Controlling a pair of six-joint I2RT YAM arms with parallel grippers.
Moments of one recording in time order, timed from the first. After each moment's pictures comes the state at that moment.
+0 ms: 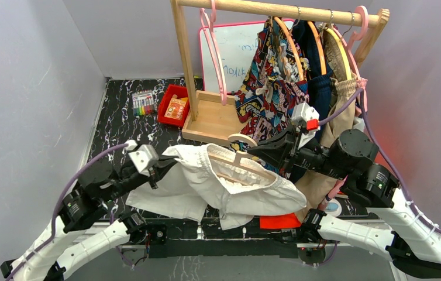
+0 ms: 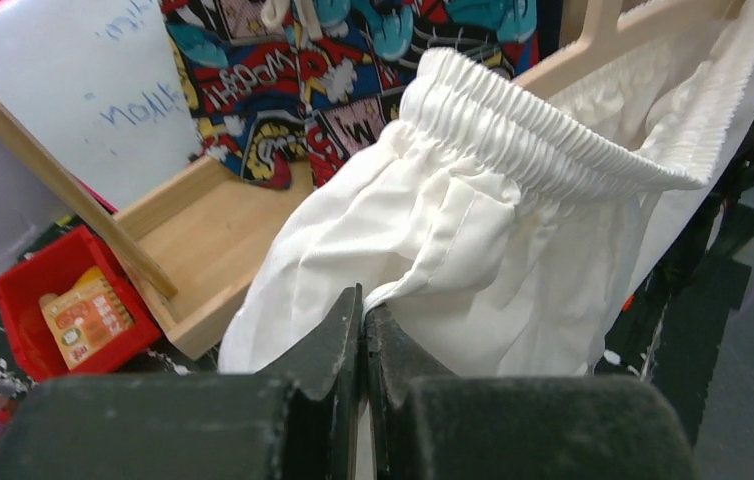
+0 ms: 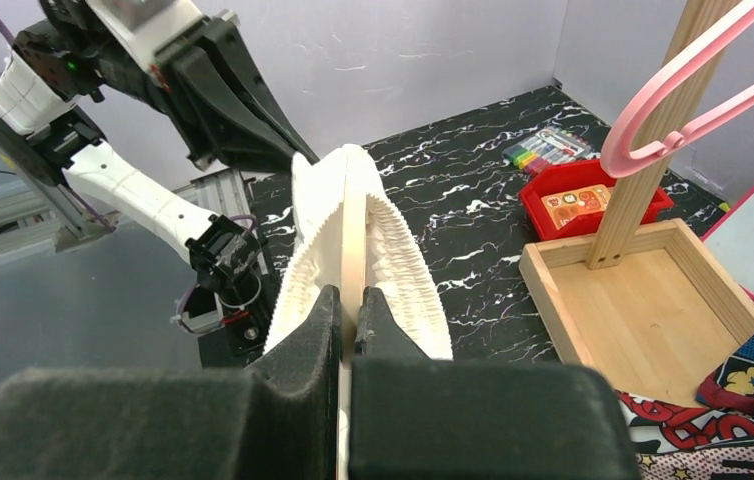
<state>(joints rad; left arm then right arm) -0.86 0.44 0.93 -0.52 0.10 0.14 1.01 0.75 1.25 -0.47 -0.22 0.12</state>
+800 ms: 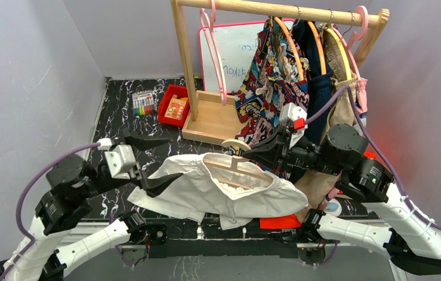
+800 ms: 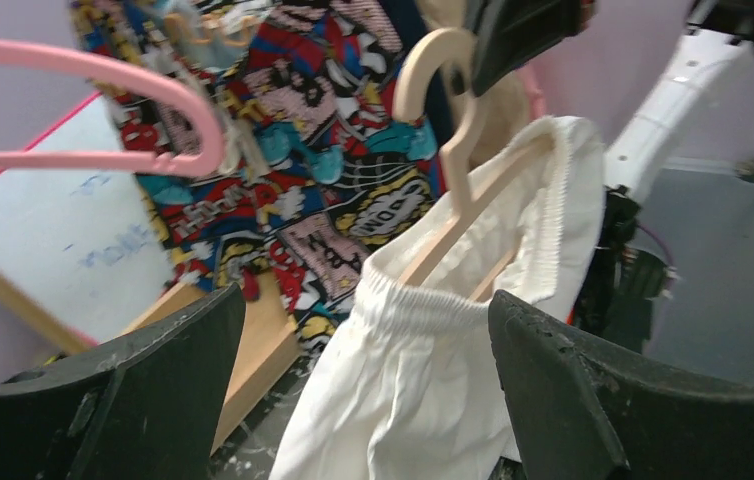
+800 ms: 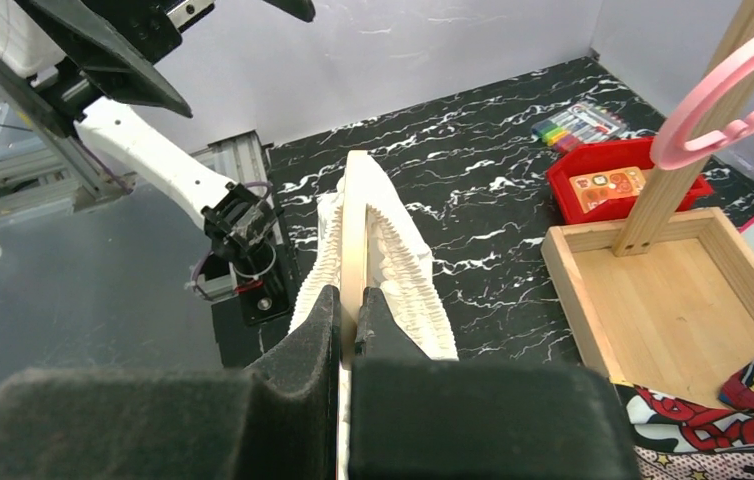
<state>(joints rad) -0.86 0.52 1.16 -0.55 0.26 0.16 1.01 0.79 1.29 -0.51 -0.28 0.10</state>
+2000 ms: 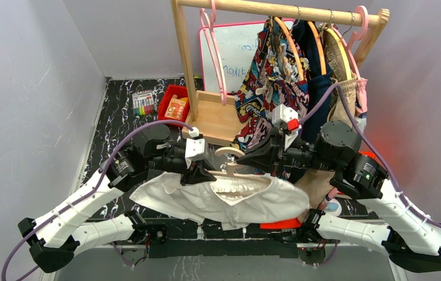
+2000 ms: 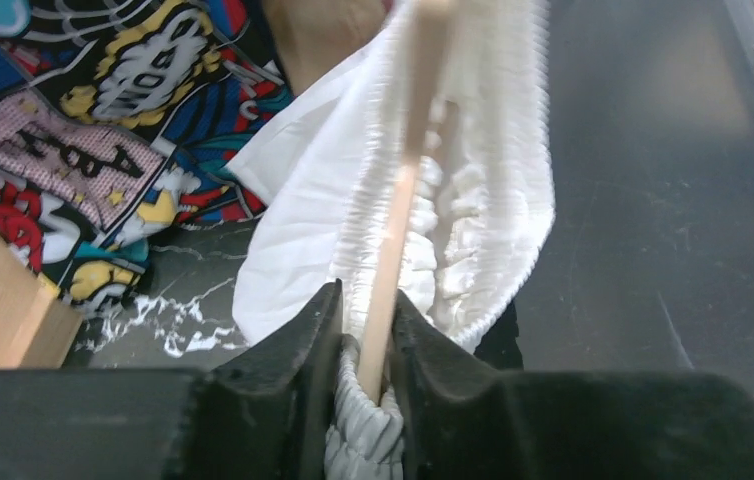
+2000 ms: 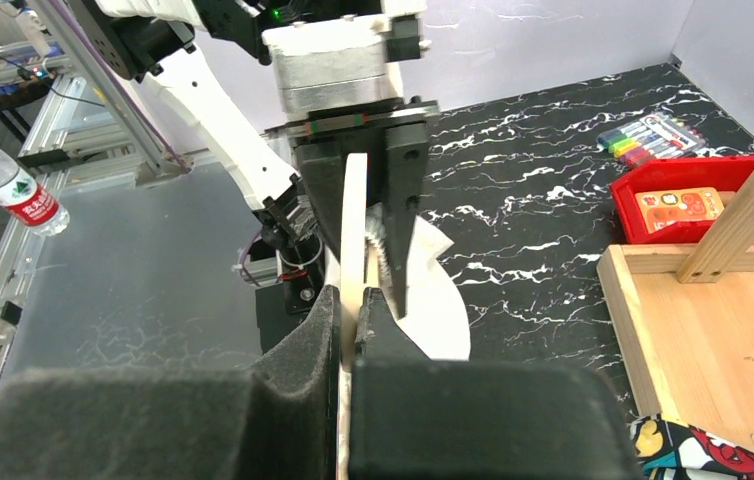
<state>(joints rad) -0.86 0.94 1.09 -0.57 0.70 0.21 1.01 0.83 1.30 -0.49 -0.42 0.12</state>
